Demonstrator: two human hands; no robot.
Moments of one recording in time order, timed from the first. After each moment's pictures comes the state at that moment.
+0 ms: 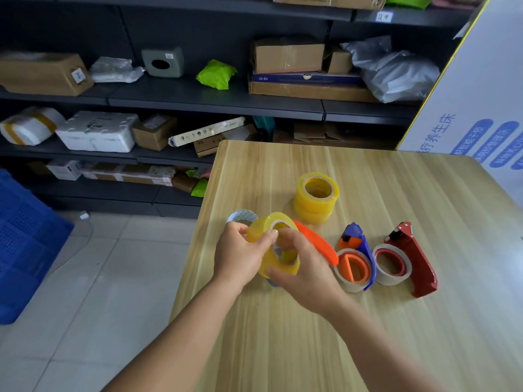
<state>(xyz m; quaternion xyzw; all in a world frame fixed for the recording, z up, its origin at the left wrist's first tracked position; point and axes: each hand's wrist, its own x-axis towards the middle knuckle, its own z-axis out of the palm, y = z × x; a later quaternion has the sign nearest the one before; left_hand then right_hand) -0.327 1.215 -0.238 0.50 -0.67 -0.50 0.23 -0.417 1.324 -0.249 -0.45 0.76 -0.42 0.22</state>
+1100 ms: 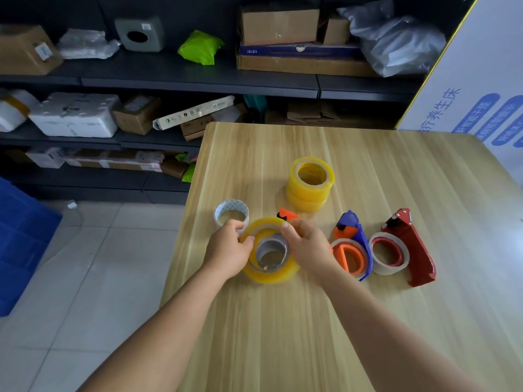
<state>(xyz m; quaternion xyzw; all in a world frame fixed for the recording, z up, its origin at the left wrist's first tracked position) -0.346 1.181 -0.296 0.48 -0.77 -0.42 0.08 -0.464 1.294 -0.275 -0.21 0.81 -0.43 0.34</state>
